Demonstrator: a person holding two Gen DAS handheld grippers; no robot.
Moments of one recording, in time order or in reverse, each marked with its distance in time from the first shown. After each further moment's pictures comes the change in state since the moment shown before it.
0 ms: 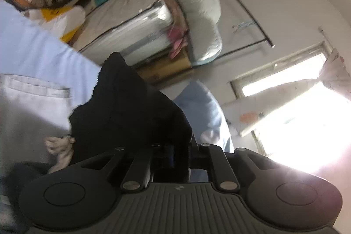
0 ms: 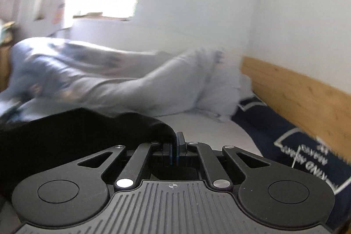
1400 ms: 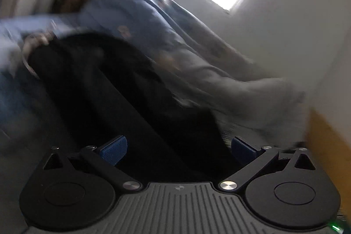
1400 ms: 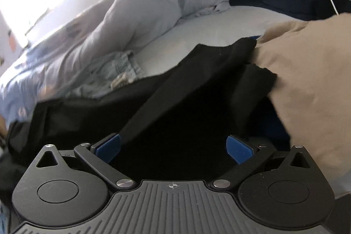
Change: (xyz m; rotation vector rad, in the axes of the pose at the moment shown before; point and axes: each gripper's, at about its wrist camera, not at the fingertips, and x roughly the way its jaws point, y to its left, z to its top) left arm -0.158 0.009 -0.250 0.670 0.589 -0.193; right arm 0.175 -0.023 -0.178 0.572 0.279 0.160
